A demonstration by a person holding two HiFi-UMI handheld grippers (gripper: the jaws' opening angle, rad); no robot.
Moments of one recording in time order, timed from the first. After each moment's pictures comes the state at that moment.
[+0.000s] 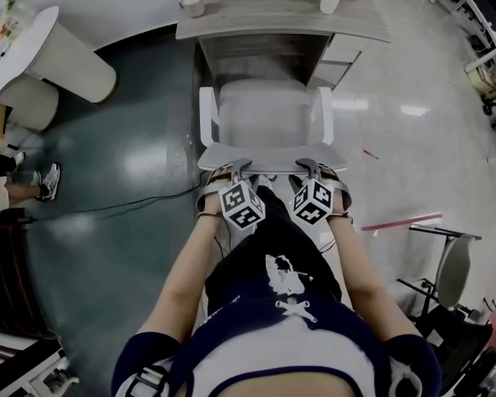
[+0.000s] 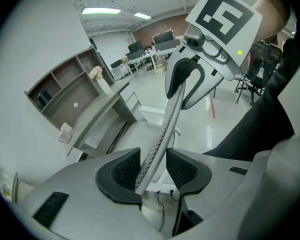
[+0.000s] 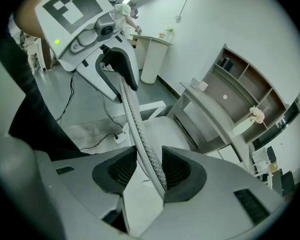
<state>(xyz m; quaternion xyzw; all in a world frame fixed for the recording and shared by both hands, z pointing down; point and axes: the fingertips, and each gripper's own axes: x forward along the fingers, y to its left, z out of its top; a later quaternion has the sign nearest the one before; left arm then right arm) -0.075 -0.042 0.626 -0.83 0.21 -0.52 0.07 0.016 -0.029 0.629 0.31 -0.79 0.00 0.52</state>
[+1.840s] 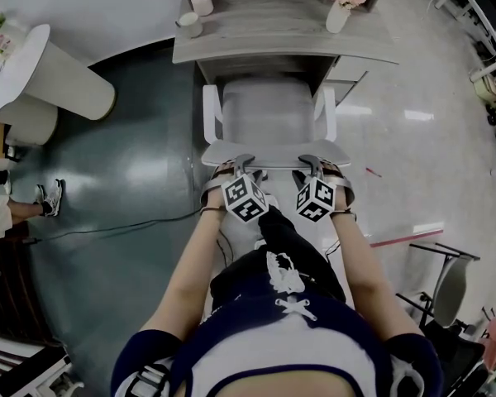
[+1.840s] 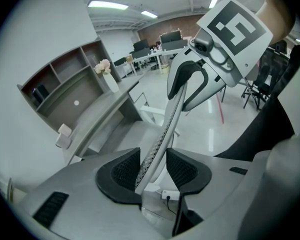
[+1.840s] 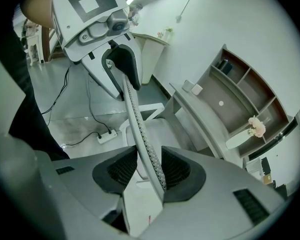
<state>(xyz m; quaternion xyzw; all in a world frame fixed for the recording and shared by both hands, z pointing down) -0.047 -0.184 0.623 -0.83 0.22 -0.51 0.05 0.042 -0.172 0.626 0.32 -0.79 -0.05 0.53</state>
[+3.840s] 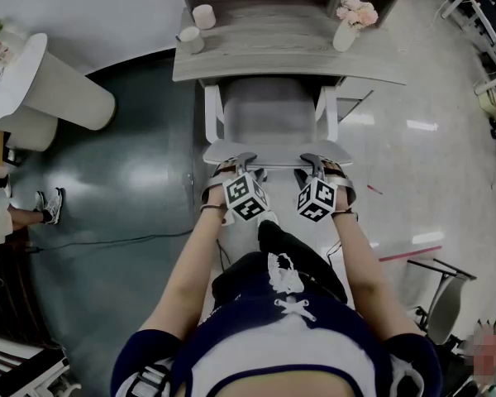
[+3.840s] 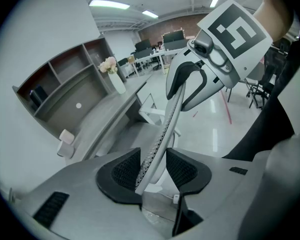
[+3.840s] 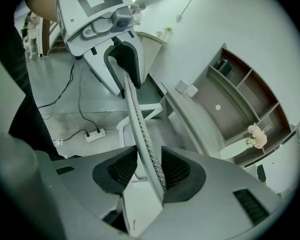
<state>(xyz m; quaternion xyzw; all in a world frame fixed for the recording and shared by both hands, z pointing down) -0.031 -0.278 0.620 -0.83 0.22 -0.51 0.07 0.060 -0.268 0.626 0.31 -0.78 -0.07 0.53</state>
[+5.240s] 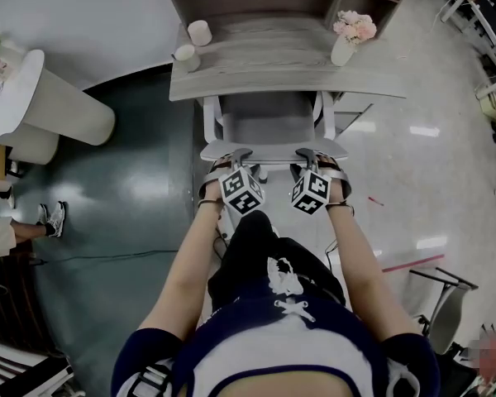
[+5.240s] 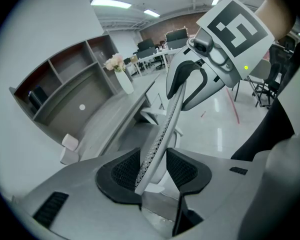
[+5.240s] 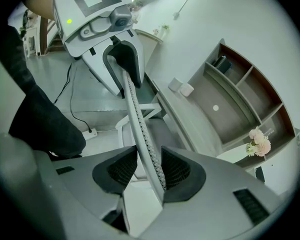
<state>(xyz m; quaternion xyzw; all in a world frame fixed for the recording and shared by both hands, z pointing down) -0.022 -0.363 0.619 -0.83 0.23 -0.51 0.07 0.069 -0.353 0.626 0.32 -0.78 -0.08 0.53</state>
